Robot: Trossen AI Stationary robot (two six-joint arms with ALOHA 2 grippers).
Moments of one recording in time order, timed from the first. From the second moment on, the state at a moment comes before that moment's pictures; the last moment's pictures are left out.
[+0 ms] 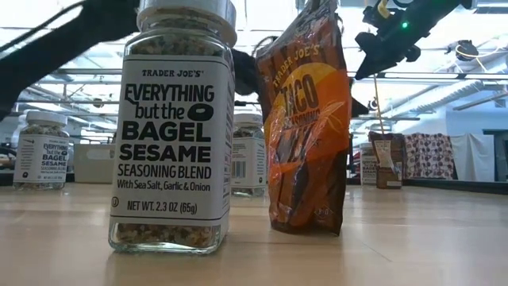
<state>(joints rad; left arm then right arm) 0.28 2.36 1.77 0.41 0.16 0.11 -0.24 0.94 0.81 -0.44 0.68 0.15</state>
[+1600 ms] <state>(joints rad) 0.34 2.75 2.36 0.11 0.24 0.14 -0.32 0.94 0.81 -0.29 0.60 -0.01</state>
